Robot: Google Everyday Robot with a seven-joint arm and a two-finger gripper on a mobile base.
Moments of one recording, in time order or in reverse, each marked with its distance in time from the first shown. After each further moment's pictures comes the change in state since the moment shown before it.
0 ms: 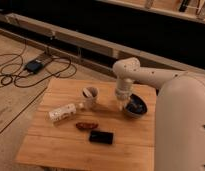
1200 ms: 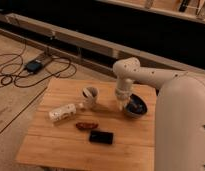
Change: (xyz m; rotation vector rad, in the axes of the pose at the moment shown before) arm 0.000 0.000 0.000 0.001 0.000 -0.001
